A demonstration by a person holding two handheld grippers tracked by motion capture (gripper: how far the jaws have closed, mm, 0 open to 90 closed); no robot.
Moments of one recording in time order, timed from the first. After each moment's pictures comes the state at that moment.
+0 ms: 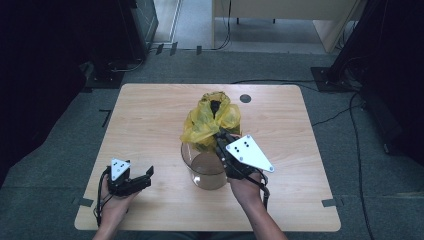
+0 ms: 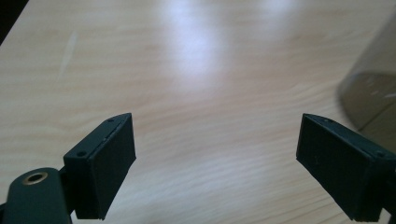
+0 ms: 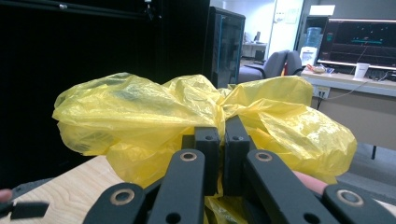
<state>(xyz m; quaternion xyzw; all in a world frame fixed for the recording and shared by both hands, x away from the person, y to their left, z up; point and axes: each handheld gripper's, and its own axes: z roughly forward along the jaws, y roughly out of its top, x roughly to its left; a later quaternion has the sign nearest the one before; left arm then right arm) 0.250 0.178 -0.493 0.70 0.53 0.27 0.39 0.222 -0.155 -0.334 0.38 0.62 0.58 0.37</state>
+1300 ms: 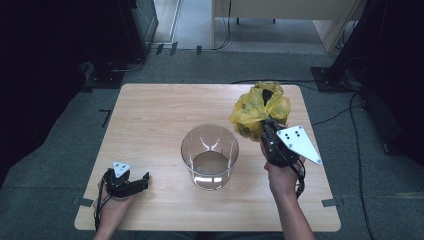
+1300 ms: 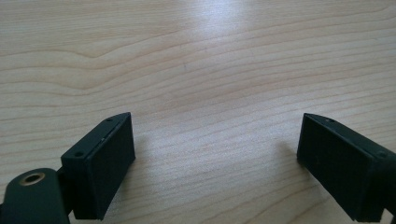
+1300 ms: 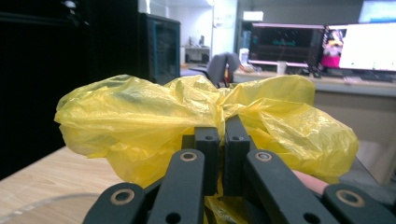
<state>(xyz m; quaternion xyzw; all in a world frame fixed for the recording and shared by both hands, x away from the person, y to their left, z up) 0.259 0.189 -0.518 0.72 0.56 0.25 0.31 0.239 -0.245 -0.333 0.45 0.55 0.55 0.43</state>
